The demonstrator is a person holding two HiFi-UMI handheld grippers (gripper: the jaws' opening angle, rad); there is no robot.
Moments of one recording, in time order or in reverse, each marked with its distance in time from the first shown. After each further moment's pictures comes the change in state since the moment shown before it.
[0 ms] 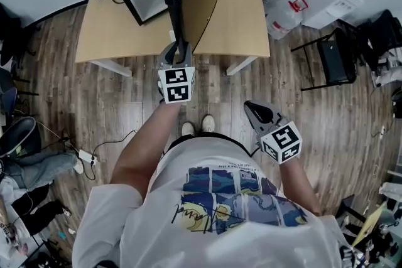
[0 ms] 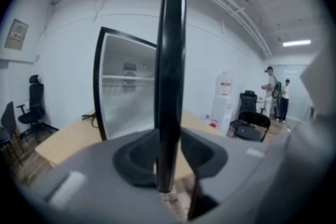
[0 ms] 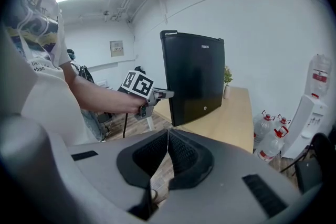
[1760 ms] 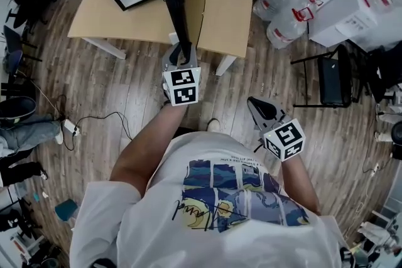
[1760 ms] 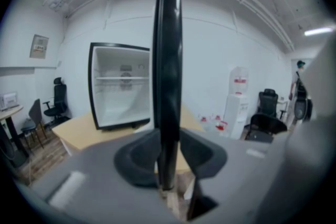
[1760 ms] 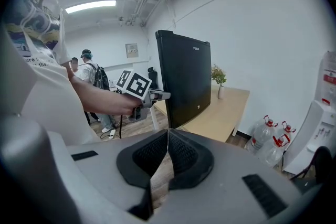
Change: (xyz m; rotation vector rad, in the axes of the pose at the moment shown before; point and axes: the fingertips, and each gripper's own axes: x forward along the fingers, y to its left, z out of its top) left arm 0.018 -0.162 0.010 -0.056 0.030 0.239; right arm -0.100 -0.157 -0.052 -0.093 -0.019 0.165
